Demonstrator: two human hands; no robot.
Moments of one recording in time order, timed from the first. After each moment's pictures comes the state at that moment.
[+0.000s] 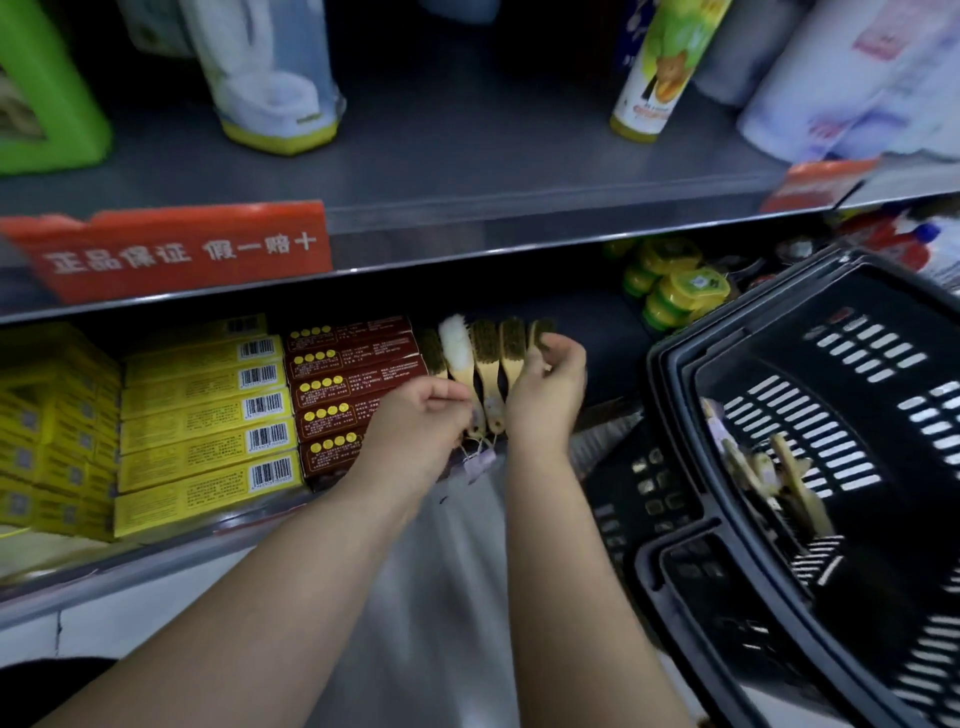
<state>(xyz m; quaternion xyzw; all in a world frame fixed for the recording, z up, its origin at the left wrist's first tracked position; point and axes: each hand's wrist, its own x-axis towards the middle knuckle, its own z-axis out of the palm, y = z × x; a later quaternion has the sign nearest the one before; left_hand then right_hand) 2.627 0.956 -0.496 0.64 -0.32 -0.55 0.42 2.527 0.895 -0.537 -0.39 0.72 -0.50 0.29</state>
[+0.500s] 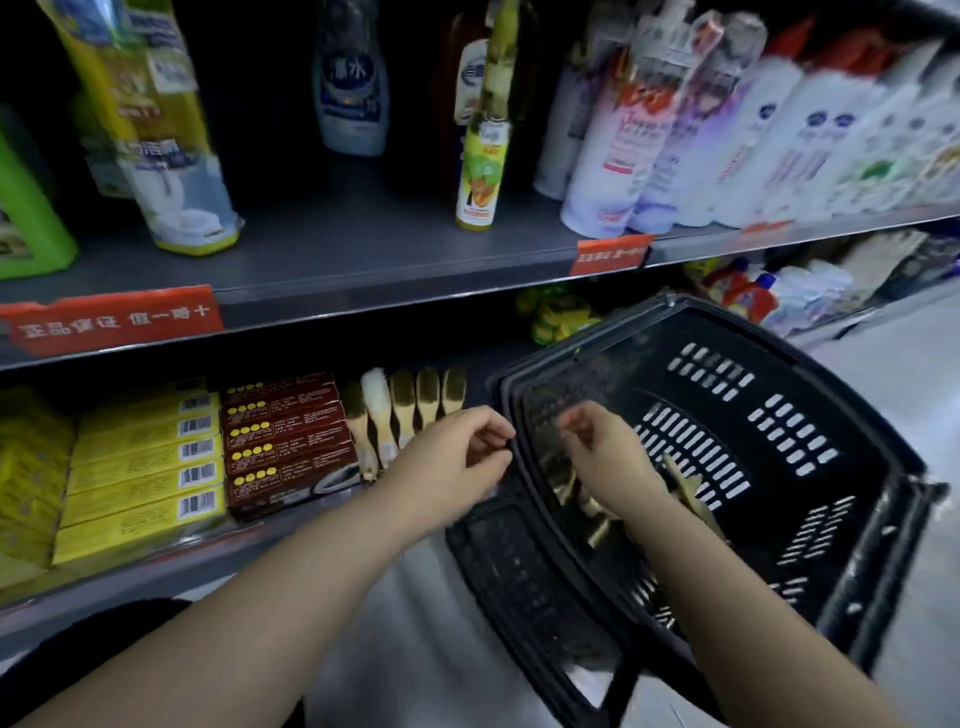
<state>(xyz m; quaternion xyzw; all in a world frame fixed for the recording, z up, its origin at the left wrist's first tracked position) 2.522 0.993 -0.429 0.52 -0.70 -0.39 0.28 2.328 0.960 -0.450 -0.64 0.70 -0.22 0.24</state>
